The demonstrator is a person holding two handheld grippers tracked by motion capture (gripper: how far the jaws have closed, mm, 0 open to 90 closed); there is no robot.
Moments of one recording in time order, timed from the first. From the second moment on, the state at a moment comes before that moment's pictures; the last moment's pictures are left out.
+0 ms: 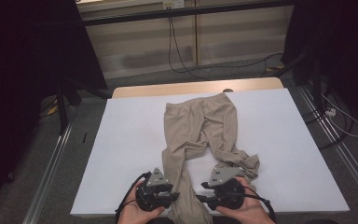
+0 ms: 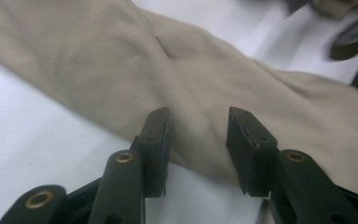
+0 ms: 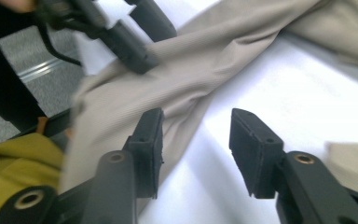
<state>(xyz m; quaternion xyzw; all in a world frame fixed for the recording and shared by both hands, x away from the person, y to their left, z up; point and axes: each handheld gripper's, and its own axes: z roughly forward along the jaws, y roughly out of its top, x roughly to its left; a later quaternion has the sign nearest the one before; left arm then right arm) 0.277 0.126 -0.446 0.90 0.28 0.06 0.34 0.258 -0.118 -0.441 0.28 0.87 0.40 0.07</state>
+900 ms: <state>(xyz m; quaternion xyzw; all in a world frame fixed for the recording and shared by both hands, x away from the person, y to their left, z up) 0.229 0.126 -0.437 0.90 0.24 -0.03 0.36 0.197 -0.120 -0.453 0.22 0.90 0.38 0.00</state>
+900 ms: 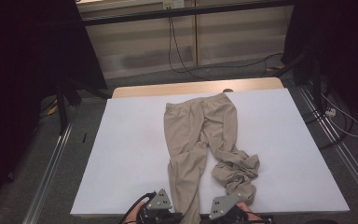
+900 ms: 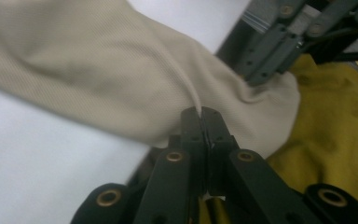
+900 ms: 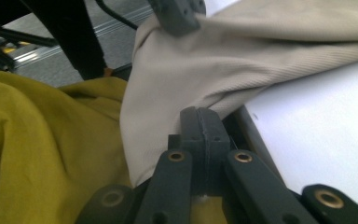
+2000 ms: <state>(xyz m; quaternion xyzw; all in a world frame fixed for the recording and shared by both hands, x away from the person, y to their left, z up) 0.291 0.161 -0.436 0.88 0.35 0.09 0.31 0.271 -0.106 -0.451 0.28 0.87 0.39 0.08</state>
